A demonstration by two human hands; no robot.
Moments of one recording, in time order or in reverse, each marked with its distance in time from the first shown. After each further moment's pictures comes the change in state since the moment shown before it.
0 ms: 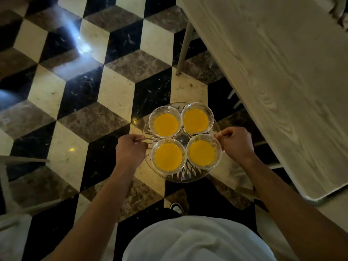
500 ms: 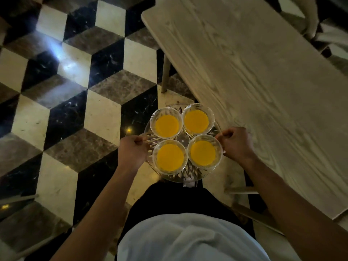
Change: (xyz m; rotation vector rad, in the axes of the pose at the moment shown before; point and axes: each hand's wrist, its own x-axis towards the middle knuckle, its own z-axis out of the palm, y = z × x) left_hand 0.064 0.158 0.070 0.056 -0.072 0.063; right_hand 0.125 -0.029 -0.085 -0.010 0.110 0.072
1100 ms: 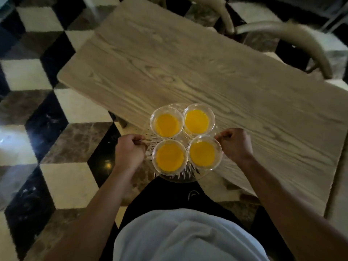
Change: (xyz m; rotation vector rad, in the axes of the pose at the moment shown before) left_hand 0.143 0.173 0.102 0.323 -0.328 0.364; right_hand 0.091 0.009 -0.047 0.190 0.346 0.388
